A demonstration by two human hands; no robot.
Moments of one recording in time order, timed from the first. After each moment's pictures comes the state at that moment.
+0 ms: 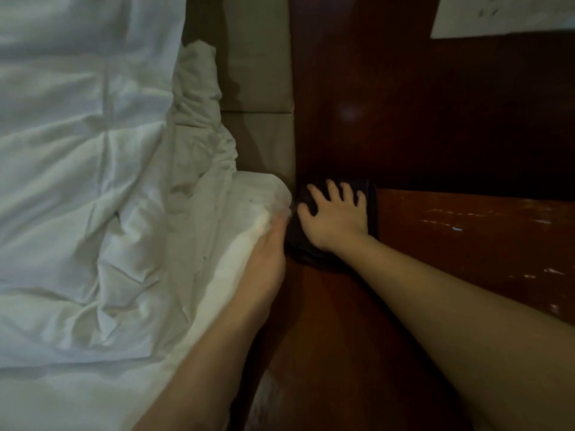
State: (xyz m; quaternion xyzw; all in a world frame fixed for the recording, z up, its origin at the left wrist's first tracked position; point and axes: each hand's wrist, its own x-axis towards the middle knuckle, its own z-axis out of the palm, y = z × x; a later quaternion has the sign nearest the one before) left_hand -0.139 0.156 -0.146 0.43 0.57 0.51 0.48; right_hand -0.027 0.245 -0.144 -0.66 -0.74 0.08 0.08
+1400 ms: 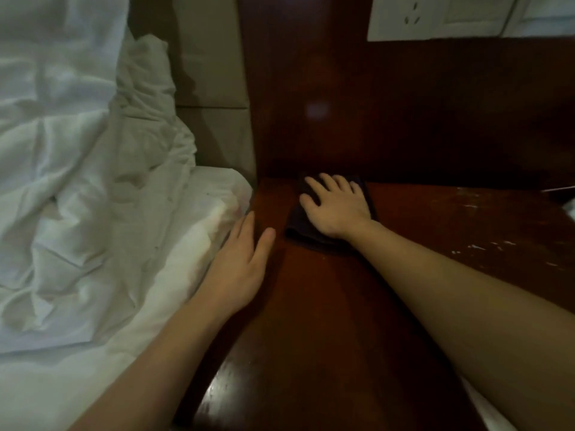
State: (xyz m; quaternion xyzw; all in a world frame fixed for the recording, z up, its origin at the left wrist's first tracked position) left_hand -0.128 0.133 -0.152 0.67 0.64 0.30 0.23; right_hand 0.058 0.248 -0.143 -0.64 -0.76 0.08 0.07
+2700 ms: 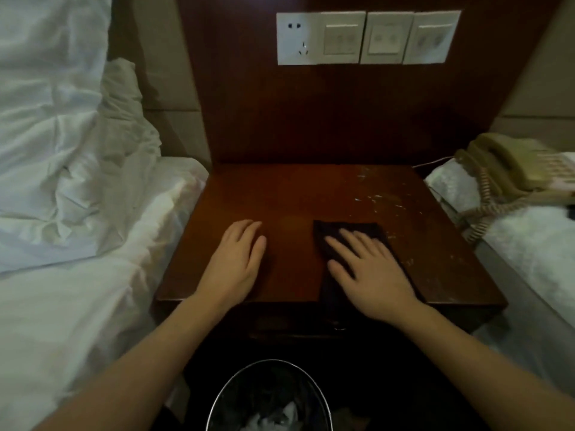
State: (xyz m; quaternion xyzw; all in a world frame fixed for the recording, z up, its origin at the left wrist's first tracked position) left_hand -0.051 0.011 -0.147 0.76 0.58 0.26 0.14; right_hand 0.211 -0.029 -0.143 -0.64 -0.76 0.07 0.08
